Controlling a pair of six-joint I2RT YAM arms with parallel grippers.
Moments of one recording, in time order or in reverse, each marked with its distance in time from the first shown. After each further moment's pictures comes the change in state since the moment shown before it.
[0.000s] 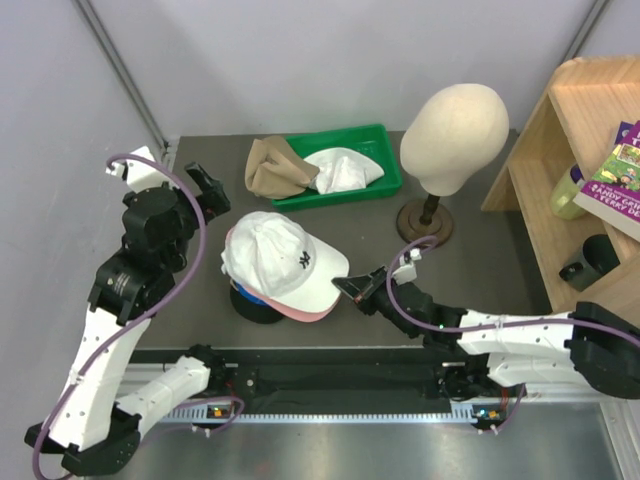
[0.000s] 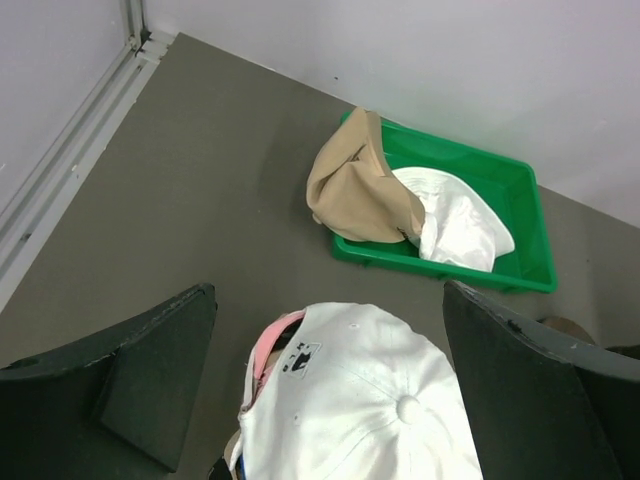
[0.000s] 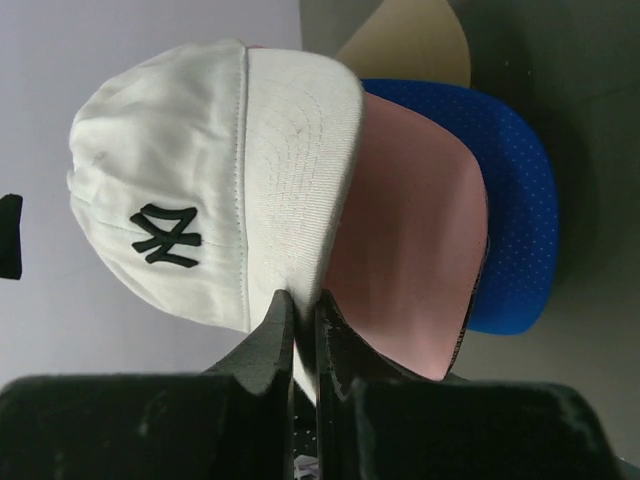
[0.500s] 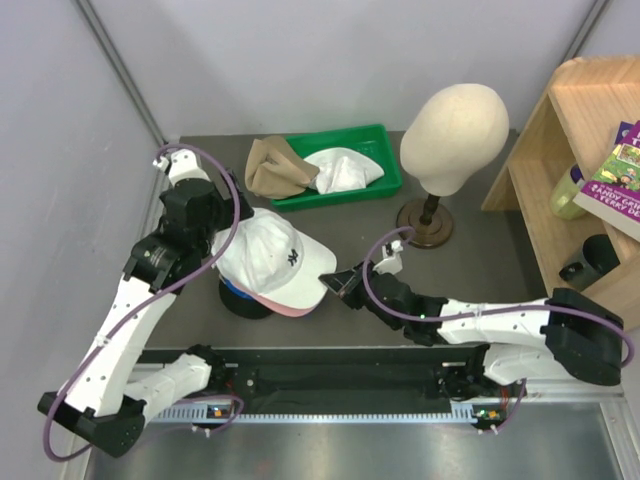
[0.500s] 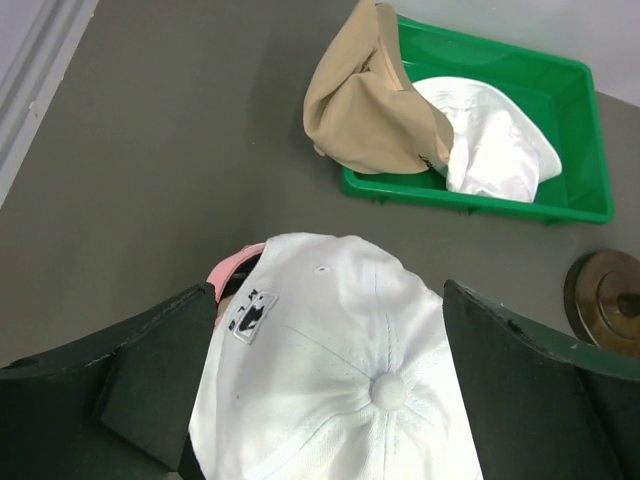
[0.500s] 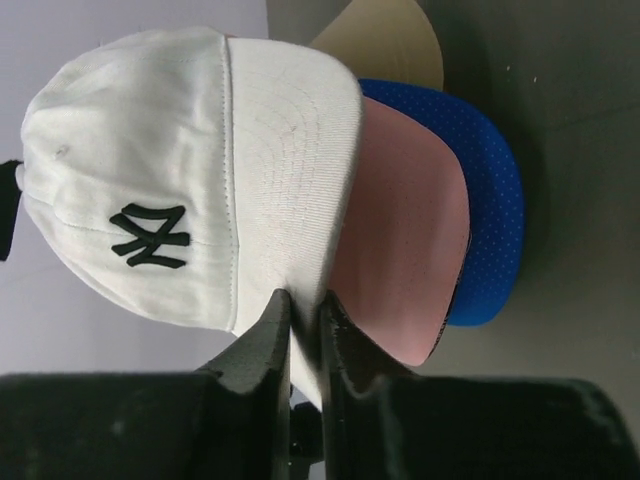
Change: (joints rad) left arm 0.004 0.089 -0.117 0.023 0.084 -0.014; right arm 0.000 0.175 0.147 -0.049 -0.006 -0.037
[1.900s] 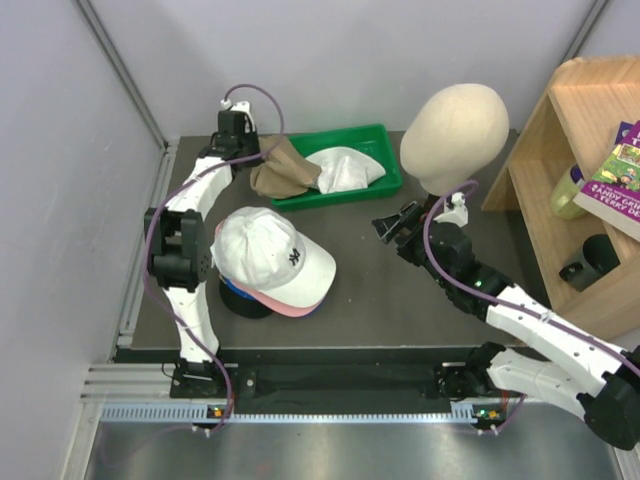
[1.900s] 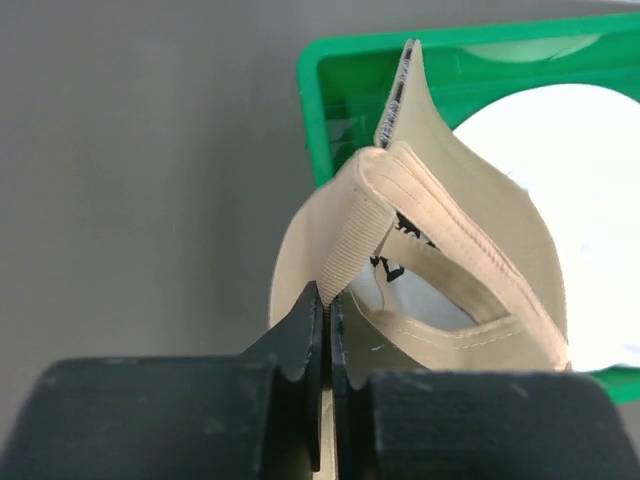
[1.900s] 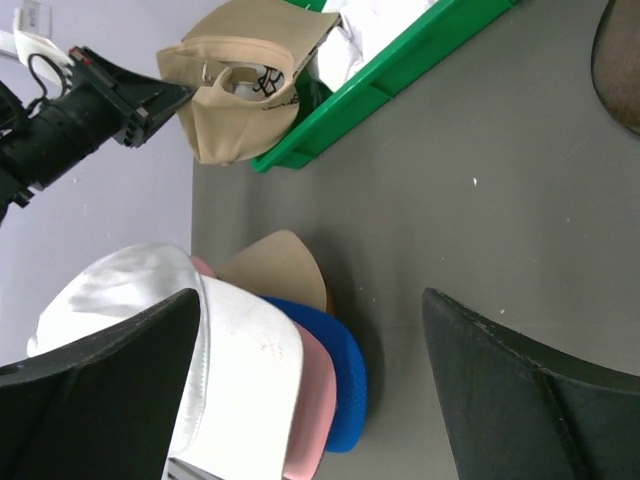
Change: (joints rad) left arm 0.296 1.066 0.494 0.401 0.450 0.297; right arm -0.456 -0.342 0.158 -0.484 -0.129 -0.407
